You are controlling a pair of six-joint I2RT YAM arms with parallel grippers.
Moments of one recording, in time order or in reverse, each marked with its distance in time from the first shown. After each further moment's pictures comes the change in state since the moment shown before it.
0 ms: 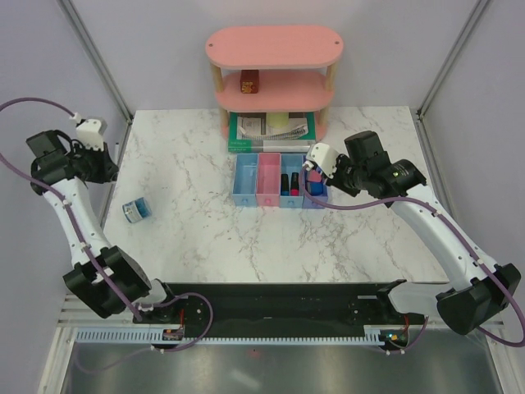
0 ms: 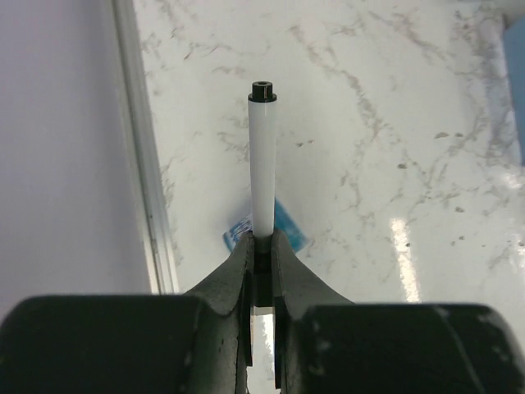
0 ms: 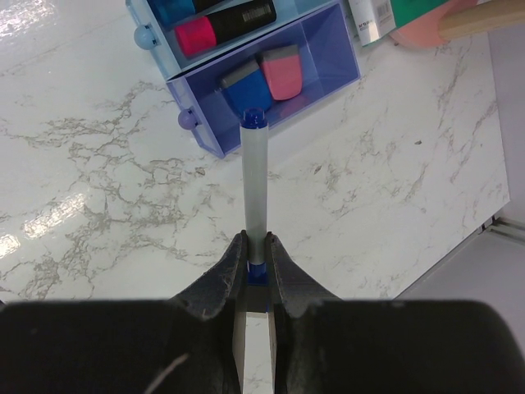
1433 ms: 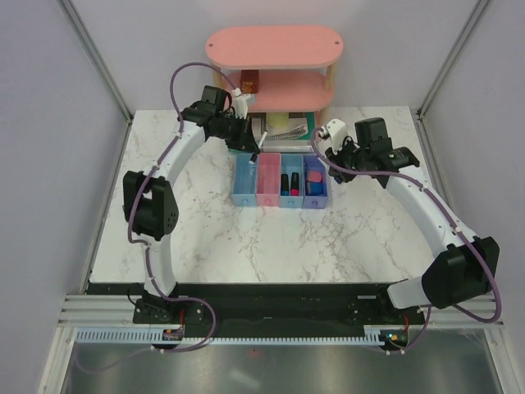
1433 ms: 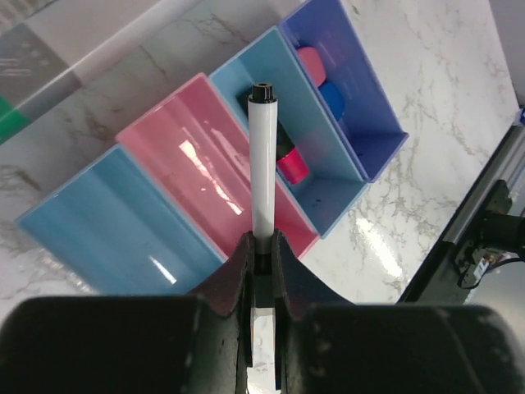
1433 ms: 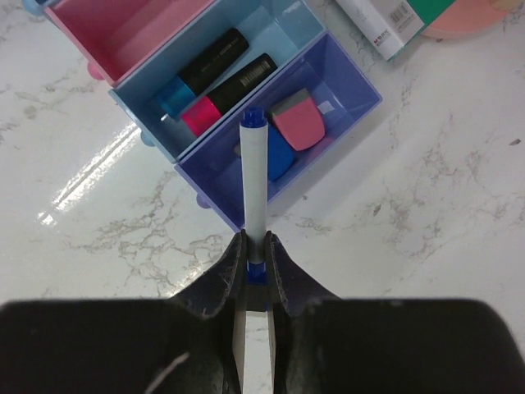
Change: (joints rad) left arm -0.967 0.660 0.509 0.064 0.046 -0.603; right arm -0.180 0.148 -0.015 0.204 -0.240 0.272
